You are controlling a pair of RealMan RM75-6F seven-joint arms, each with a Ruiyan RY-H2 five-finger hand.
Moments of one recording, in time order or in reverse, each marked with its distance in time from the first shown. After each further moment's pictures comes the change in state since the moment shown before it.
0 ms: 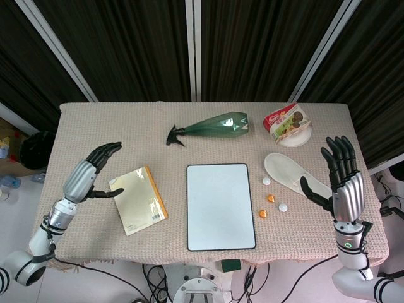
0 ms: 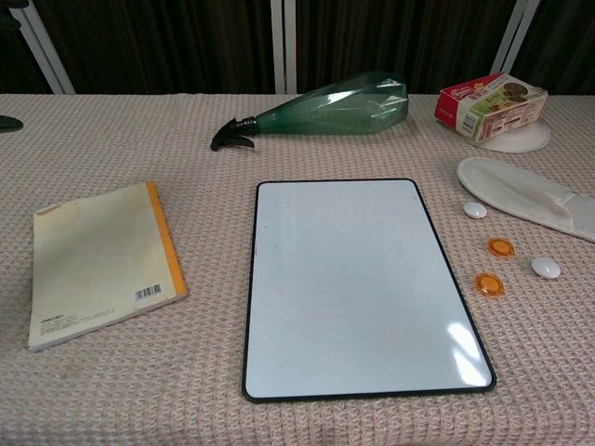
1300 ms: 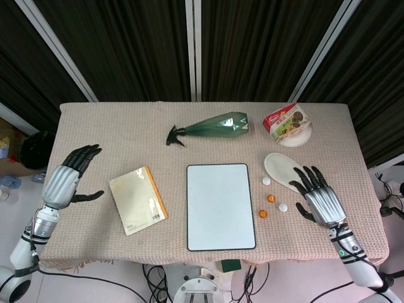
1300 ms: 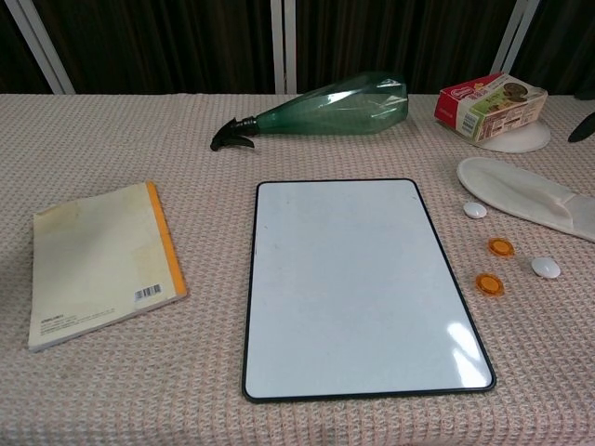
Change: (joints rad) left arm 0.072 0.109 0.045 -0.120 -0.104 0.015 0.278; right arm -0.042 0.185 -0.241 -0.168 0.200 -0.564 -0.383
